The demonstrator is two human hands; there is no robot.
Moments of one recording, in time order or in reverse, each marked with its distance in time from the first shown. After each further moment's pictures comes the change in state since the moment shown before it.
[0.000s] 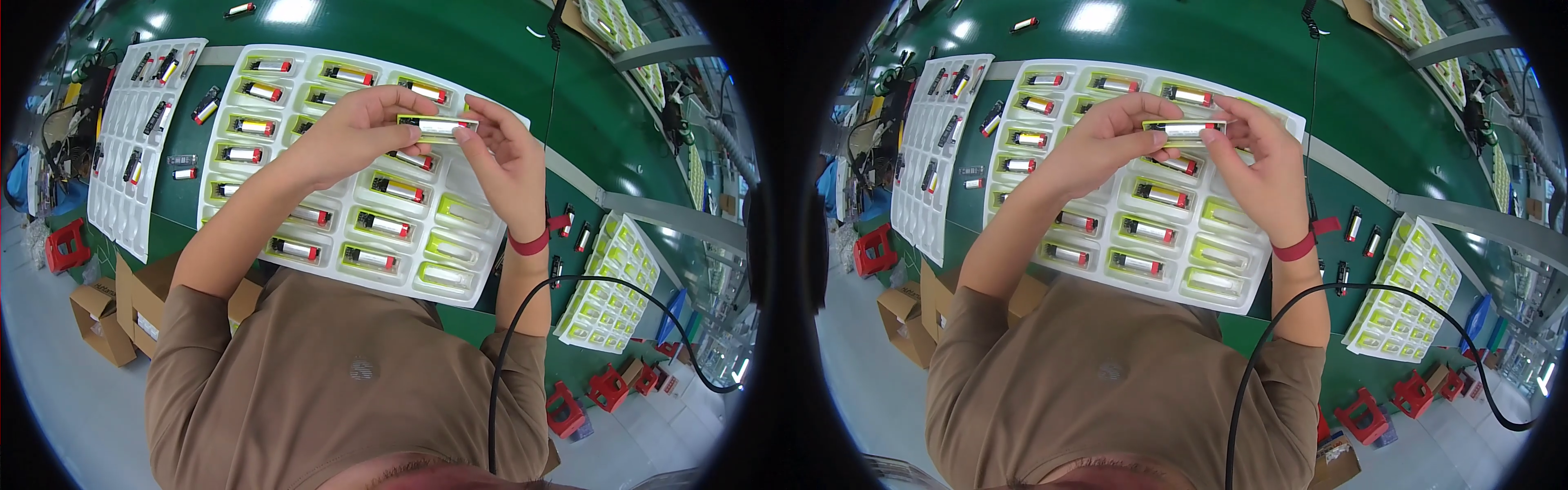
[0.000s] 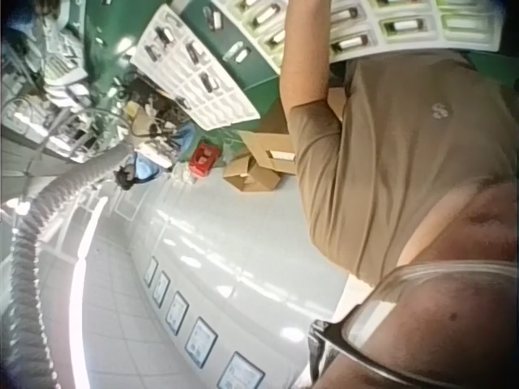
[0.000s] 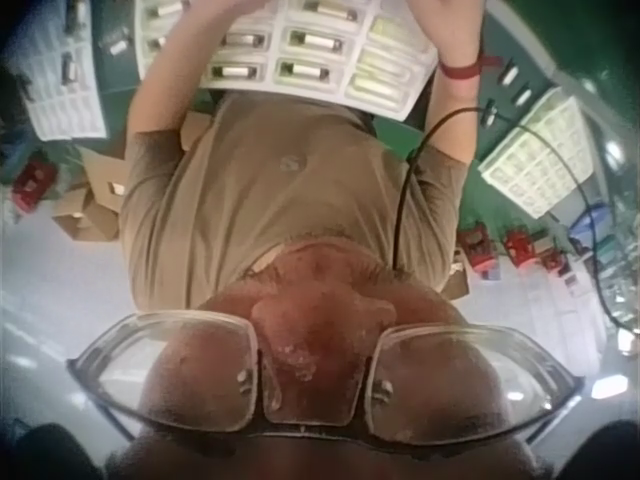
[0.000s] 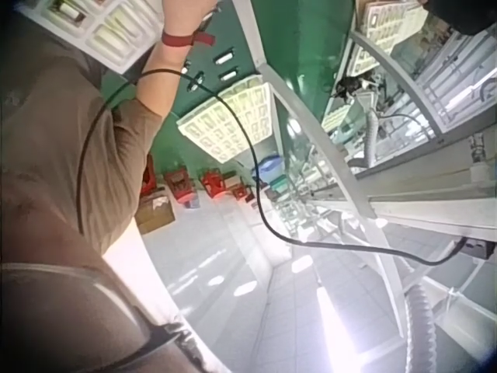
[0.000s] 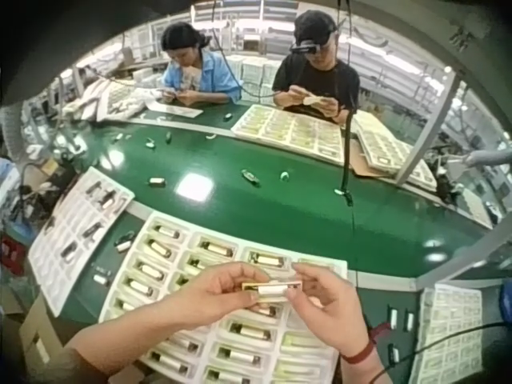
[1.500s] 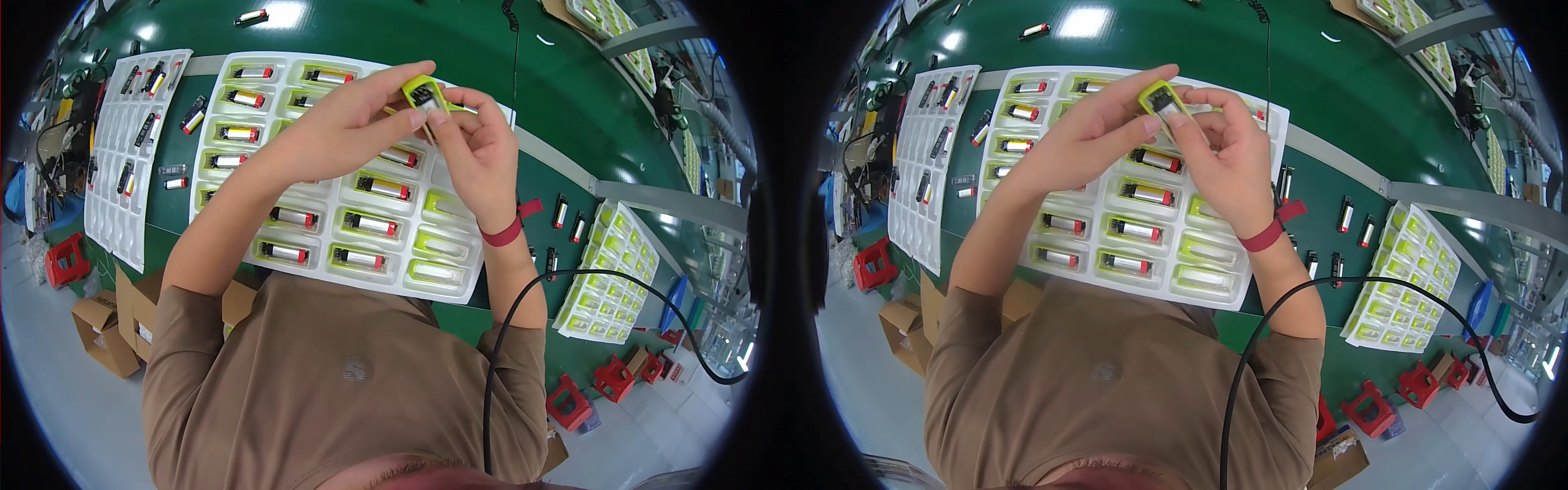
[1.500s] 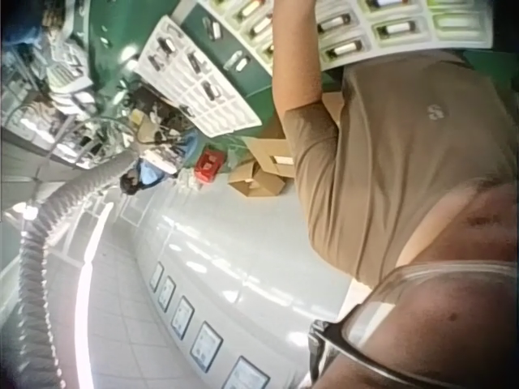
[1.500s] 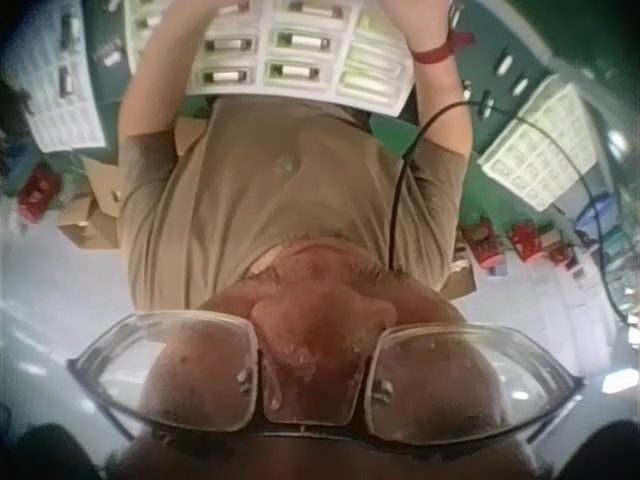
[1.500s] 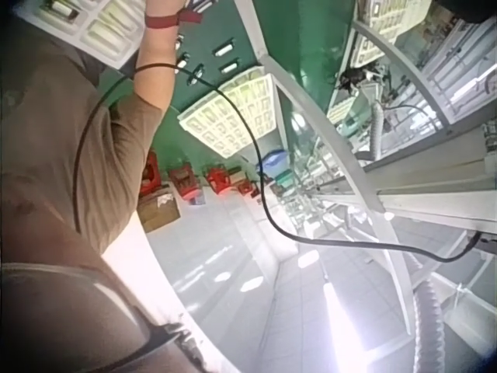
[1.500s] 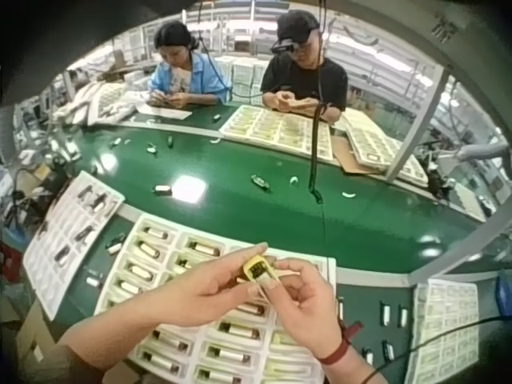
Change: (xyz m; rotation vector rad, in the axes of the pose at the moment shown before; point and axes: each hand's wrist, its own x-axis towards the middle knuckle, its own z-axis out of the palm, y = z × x) left_hand 0.006 0.019 0.010 0.341 -0.065 0.187; right_hand 0.000 0.008 0.017 0.159 0.043 0.057
